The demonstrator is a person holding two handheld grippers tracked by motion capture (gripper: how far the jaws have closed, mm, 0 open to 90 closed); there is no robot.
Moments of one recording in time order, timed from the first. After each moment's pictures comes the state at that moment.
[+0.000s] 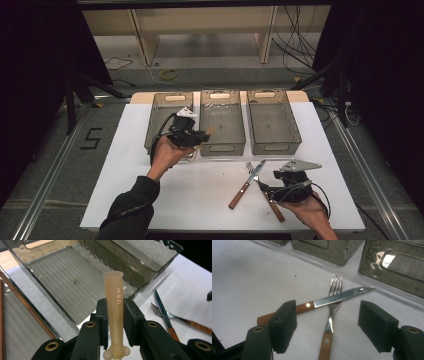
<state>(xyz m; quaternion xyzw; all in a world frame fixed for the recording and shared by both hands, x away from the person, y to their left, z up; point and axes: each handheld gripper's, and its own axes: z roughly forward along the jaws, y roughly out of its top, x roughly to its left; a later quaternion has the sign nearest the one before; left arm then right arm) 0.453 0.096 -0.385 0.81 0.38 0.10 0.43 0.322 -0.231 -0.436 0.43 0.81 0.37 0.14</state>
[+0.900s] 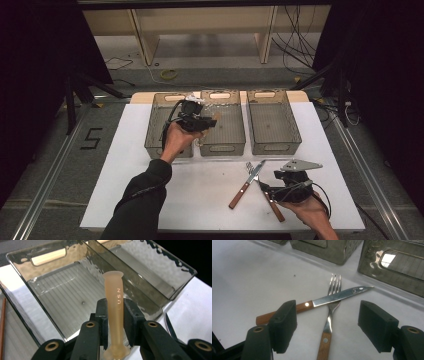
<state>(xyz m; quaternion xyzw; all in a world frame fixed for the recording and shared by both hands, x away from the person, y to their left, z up) 0.494 0.079 -0.381 0.79 0.40 0.10 0.44 0.323 -0.233 -0.437 0.43 0.81 0.37 0.14</state>
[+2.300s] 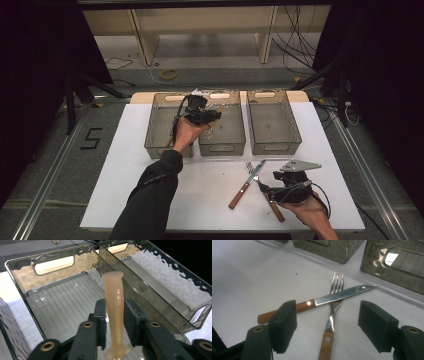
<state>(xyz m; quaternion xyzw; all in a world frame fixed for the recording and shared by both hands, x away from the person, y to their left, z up) 0.533 0.064 -0.402 0.77 0.43 0.10 0.46 0.323 -0.233 -0.438 0.43 0.81 0.37 0.14</state>
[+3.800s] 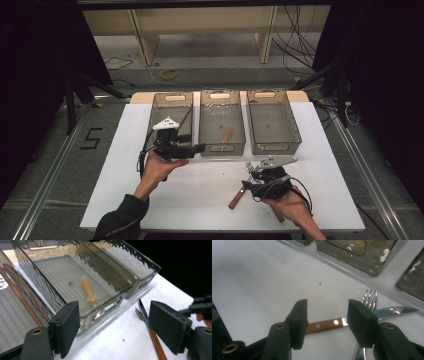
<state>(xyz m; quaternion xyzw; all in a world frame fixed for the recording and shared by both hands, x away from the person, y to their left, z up) 0.409 0.134 -0.405 0.76 0.40 0.07 0.52 0.336 -0.185 -0.438 0.38 0.84 0.37 0.11</state>
